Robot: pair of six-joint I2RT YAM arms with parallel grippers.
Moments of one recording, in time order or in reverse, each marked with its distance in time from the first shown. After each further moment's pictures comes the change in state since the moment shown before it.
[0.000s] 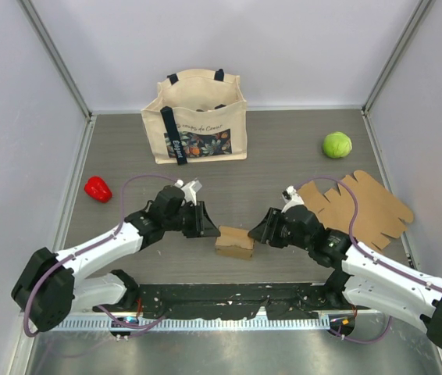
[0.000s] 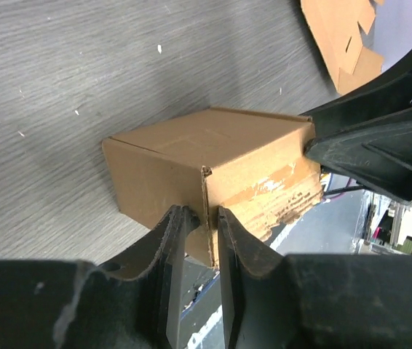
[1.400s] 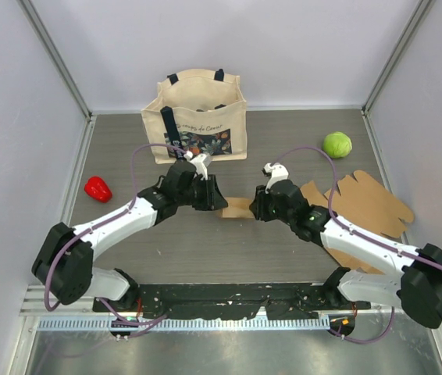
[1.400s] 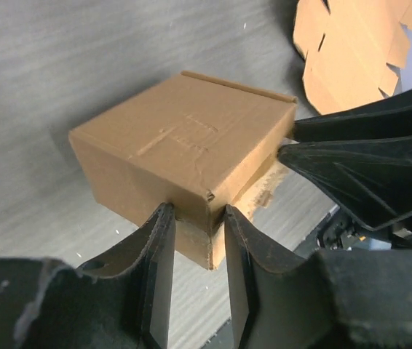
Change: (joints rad) left arm 0.031 0.220 0.246 0.019 -0.089 0.142; right arm -0.071 0.289 0.202 0.093 0.113 -0.491
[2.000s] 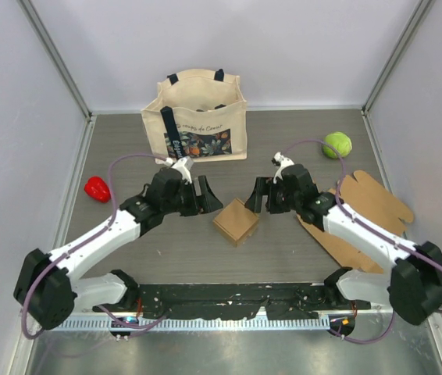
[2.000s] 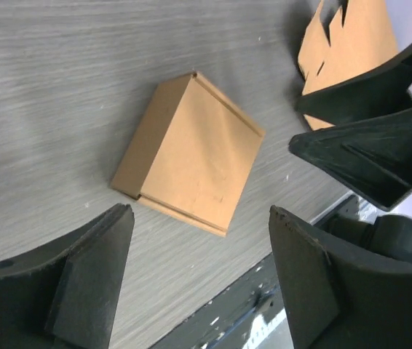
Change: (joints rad) left arm 0.008 -0.254 -0.091 -0.139 -0.128 -0.079; right arm -0.152 0.016 0.062 -0.119 -0.217 0.038
